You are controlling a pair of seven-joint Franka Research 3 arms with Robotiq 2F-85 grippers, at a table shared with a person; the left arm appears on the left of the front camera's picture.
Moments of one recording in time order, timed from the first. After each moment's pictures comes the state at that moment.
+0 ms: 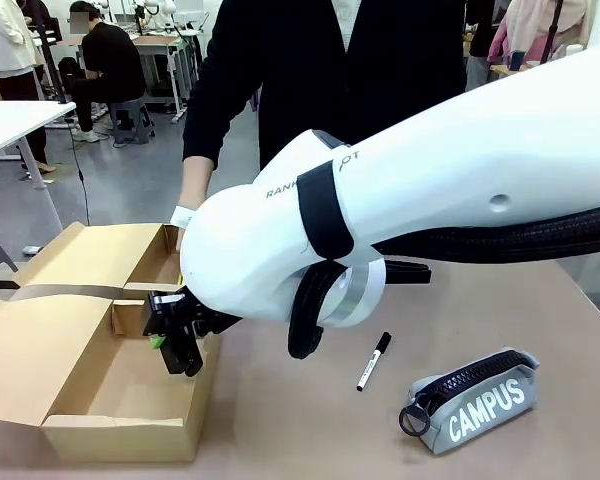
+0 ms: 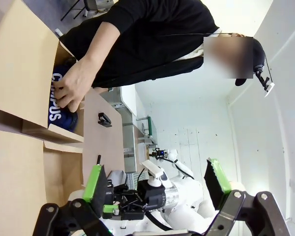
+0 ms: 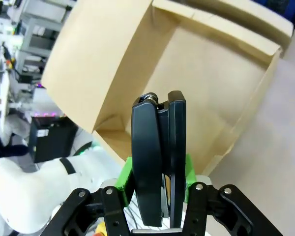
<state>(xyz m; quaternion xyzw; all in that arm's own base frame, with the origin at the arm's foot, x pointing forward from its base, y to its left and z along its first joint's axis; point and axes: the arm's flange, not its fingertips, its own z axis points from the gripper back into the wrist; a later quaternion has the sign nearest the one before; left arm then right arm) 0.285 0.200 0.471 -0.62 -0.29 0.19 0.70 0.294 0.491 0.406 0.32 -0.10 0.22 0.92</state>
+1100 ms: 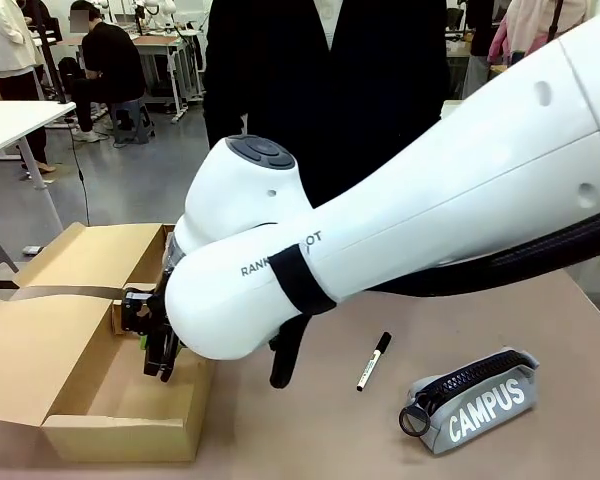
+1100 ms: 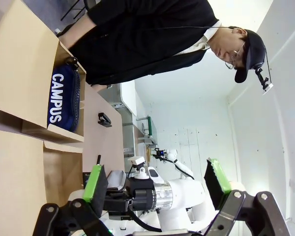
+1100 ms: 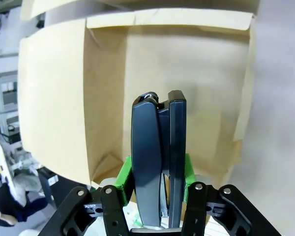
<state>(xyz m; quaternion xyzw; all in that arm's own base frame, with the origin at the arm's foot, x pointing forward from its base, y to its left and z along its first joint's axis) 0.285 0.200 0.471 -0.62 -0.29 0.19 0.70 0.308 0.545 0.391 0.25 -0.05 0.04 0.97</state>
